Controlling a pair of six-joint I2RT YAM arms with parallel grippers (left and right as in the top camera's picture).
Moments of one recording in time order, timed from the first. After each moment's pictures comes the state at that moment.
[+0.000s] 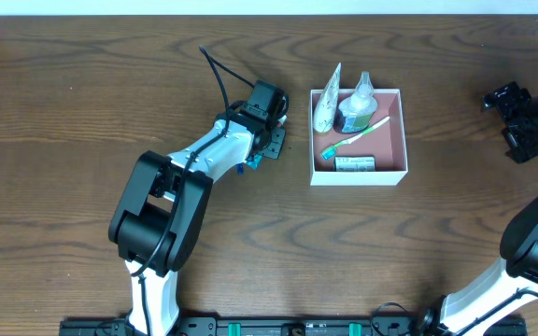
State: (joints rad) left arm -0.46 2.05 1.31 -0.42 0.00 -0.12; right arm -0.42 1.94 1.65 -1.06 -0.11 0.72
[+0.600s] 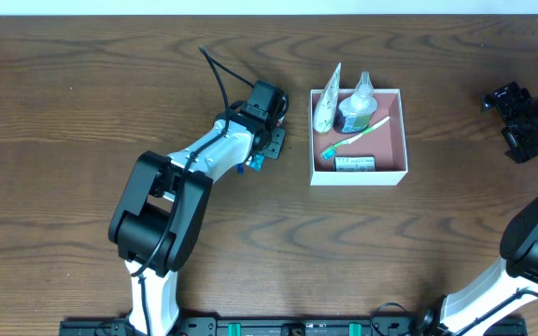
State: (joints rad) left arm -0.46 2.05 1.31 -0.42 0.00 -0.12; right arm -0.42 1.94 1.65 -1.06 -0.11 0.72
